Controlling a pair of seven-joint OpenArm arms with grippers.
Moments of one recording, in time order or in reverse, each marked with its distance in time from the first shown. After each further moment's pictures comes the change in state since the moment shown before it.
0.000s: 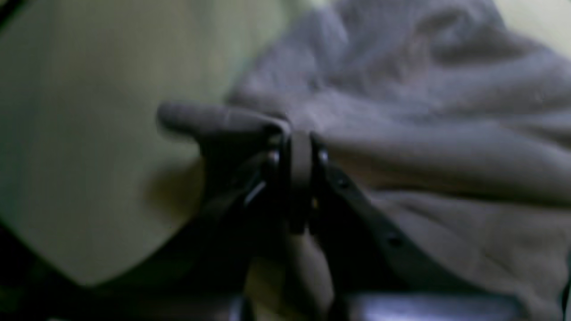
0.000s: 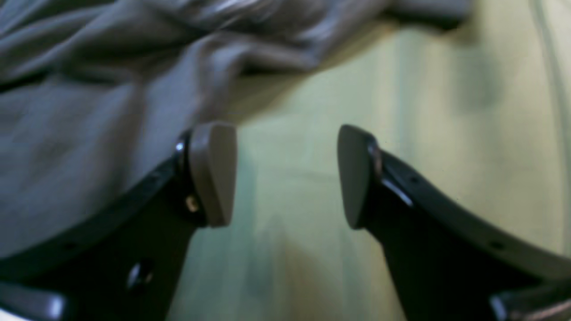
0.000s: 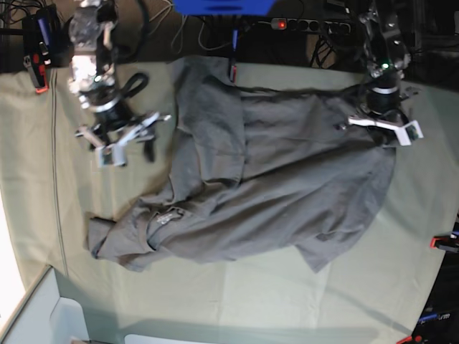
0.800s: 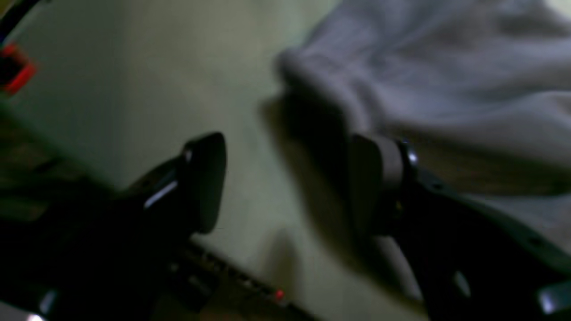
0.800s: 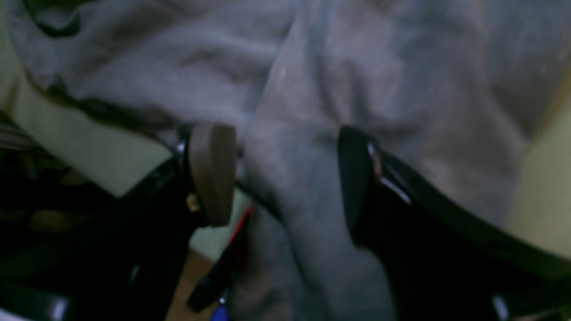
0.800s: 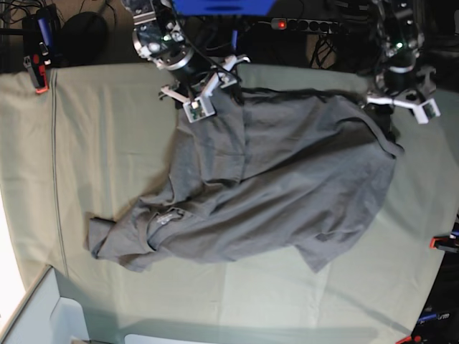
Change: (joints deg) left arm 5.9 -2.1 -4.2 3.0 -0.2 0.2 0.0; right arm -5.7 -4.1 -17.9 -5.6 0.0 -0.2 0.1
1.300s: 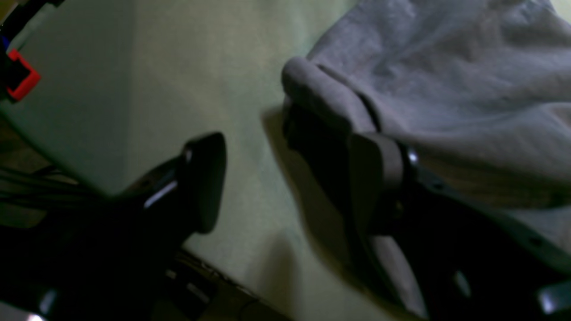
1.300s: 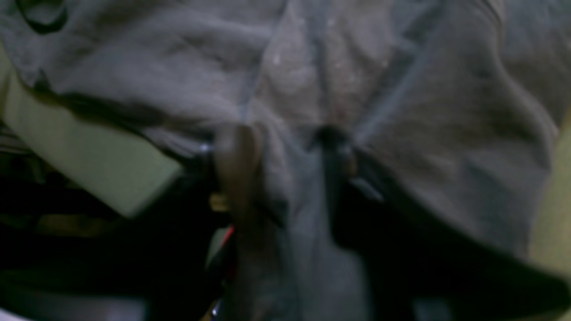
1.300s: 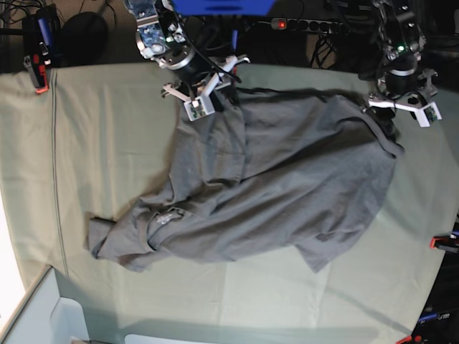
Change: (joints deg) left arm -0.8 -0.1 -0.1 -0.1 0.2 -0.2 -0.2; right arm 1.2 0.0 0.2 -5.0 0.6 0.0 1.8
